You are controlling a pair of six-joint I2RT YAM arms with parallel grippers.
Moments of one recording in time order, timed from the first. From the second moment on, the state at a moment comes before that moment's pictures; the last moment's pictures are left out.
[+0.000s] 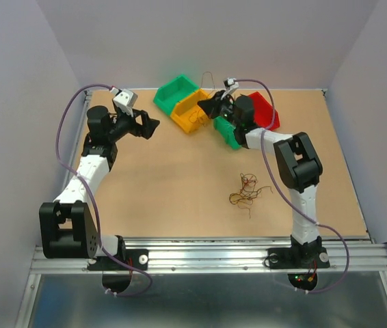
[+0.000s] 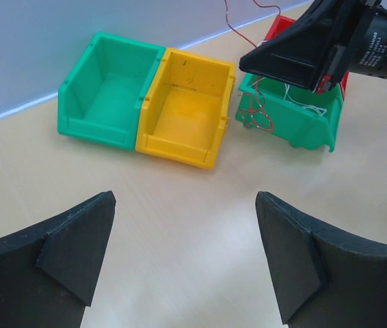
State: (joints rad) left arm -0.03 1.35 0.94 0.25 0.62 0.00; right arm 0.41 2.14 1.45 0.77 -0.39 0.40
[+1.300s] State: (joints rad) left arm -0.03 1.31 0.92 0.29 0.61 0.00; right arm 0.45 2.47 1.65 1.21 -0.29 0.47
